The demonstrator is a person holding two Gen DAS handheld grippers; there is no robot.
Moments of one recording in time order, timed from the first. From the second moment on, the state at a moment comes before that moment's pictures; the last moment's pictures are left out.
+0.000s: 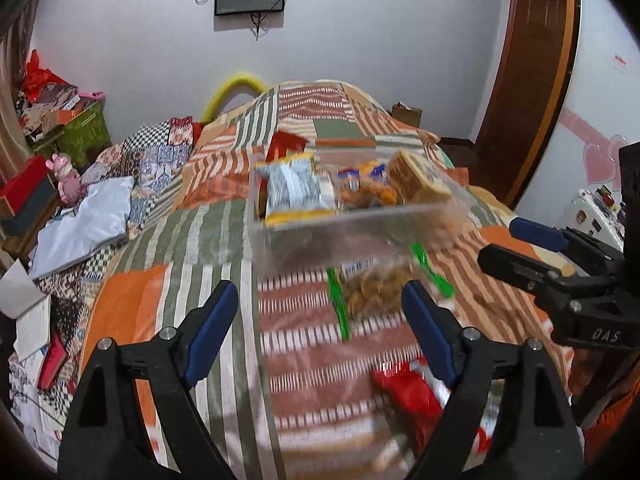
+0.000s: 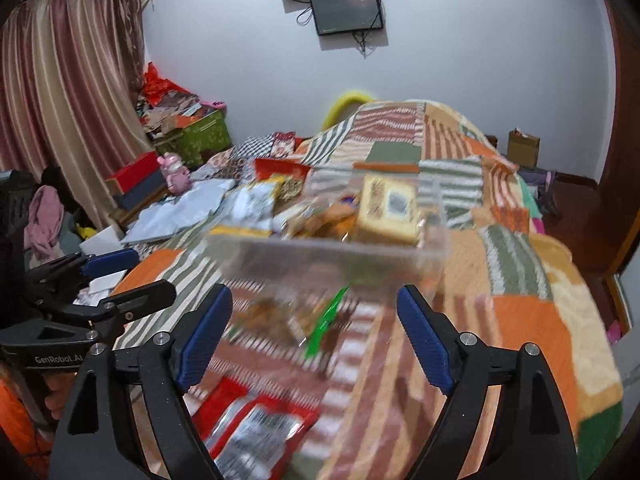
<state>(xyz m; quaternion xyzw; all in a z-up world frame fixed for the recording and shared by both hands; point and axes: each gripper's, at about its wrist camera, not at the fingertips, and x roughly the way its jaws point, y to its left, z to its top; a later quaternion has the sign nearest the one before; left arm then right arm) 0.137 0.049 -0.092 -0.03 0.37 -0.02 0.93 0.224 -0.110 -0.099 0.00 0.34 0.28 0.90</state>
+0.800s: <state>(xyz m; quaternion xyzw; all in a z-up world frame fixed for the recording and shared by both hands) 0.067 0.068 -0.138 -0.07 0.43 -0.01 0.90 0.169 -0.072 -0.176 -0.05 0.43 0.29 0.85</state>
